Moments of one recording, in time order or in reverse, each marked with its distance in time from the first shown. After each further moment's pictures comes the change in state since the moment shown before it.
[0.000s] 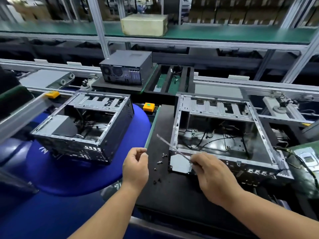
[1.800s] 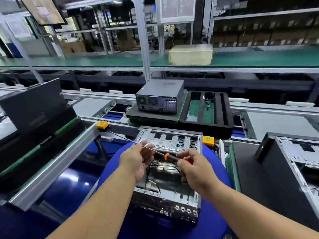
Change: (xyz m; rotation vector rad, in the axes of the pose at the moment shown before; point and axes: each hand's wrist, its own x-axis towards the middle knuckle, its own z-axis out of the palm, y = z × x) left_hand 0.324 0.086 -0.286 -0.549 -0.067 -0.390; right_hand 0.322 -0.257 0.217 0.875 -0.055 0.460
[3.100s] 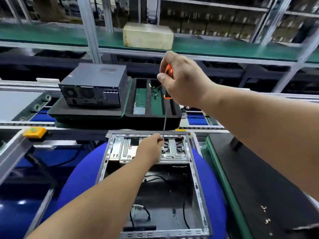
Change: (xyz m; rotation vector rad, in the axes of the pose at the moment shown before) left_hand 0.196 -0.046 0.077 1.269 -0.494 0.560; right_hand 0.199 -0.182 0.001 -1.009 0.304 -0.518
